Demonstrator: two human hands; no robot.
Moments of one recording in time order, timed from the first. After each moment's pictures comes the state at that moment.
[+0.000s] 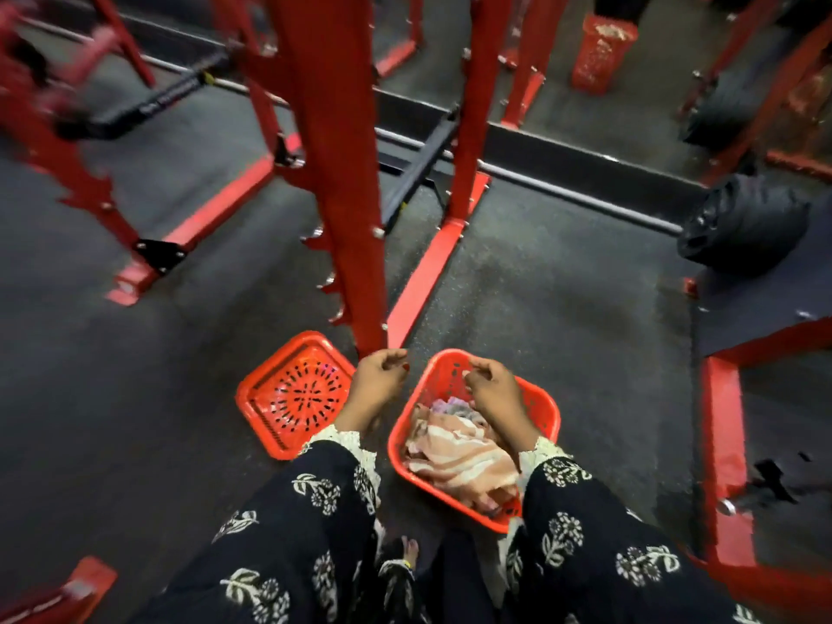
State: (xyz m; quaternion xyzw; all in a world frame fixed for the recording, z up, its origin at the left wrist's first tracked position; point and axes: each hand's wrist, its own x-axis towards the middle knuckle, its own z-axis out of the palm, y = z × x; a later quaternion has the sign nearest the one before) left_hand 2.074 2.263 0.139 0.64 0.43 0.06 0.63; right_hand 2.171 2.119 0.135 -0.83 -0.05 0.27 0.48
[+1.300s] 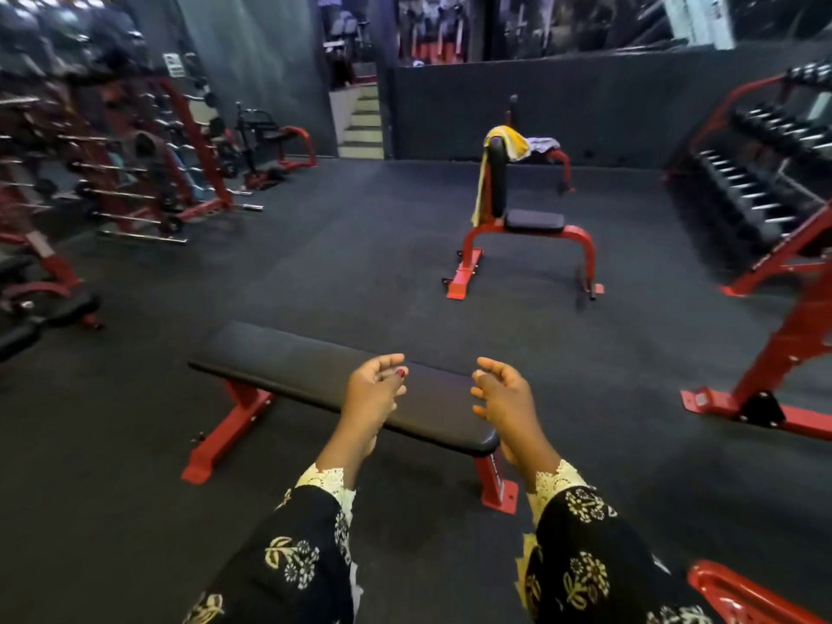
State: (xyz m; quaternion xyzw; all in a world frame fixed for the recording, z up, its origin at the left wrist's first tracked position) left_hand 1.328 2.216 0.320 0.23 0.69 0.61 0.32; right_hand 1.470 2.316 0.295 -0.43 -0.53 0.64 0.36
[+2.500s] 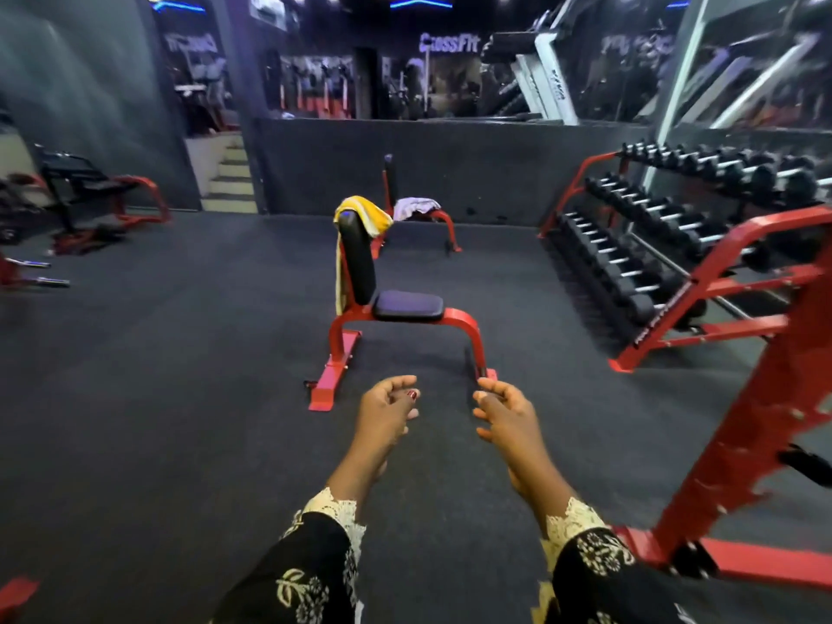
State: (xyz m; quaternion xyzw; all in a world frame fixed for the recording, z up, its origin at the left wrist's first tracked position) left_hand 1.354 2.956 0.326 0.34 0.62 0.58 0.40; right_hand 1.509 3.009 0.315 -0.48 -0.53 0.54 0.45
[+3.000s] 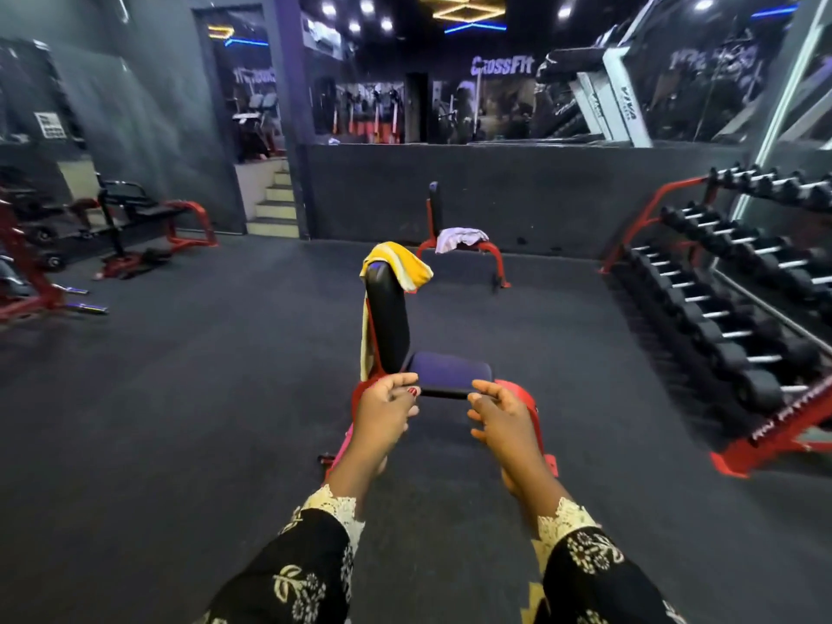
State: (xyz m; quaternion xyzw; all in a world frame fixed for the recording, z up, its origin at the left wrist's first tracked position) left_hand 1.150 3.335 0.354 0.32 0.63 0.62 0.35; right_hand 1.298 3.396 0.345 -0.44 -0.55 0.57 0.42
